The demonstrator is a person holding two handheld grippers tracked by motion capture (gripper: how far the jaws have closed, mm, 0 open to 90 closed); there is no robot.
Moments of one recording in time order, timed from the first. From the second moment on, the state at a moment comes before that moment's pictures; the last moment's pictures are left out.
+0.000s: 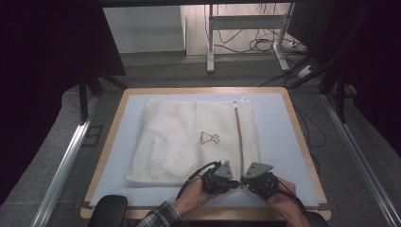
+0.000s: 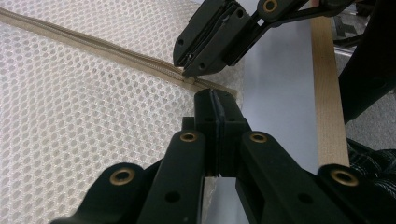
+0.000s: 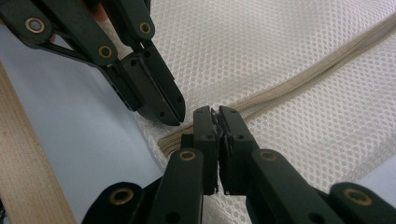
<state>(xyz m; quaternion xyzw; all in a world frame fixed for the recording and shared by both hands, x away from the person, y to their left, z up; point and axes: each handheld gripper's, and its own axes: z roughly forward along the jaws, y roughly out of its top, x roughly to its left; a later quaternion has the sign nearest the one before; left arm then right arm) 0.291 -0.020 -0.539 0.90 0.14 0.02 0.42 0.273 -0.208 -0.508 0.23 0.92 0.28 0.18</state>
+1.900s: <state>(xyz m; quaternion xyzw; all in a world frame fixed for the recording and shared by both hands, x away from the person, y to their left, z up) 0.290 -0.020 -0.539 0.90 0.13 0.02 0.42 0.290 -0.211 -0.505 0.22 0.91 0.28 0.21</state>
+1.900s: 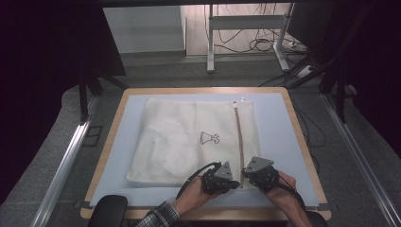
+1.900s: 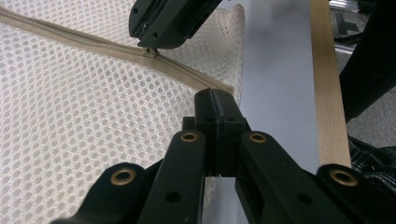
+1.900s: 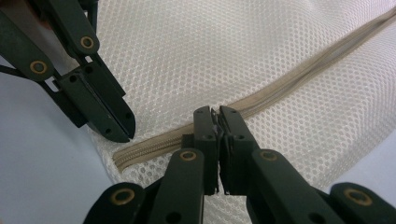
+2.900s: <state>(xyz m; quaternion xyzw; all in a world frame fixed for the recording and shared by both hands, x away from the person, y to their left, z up) 0.290 -0.020 -0.540 0.90 0.14 0.02 0.42 0.310 -0.209 -0.506 0.22 0.91 0.27 0.23</state>
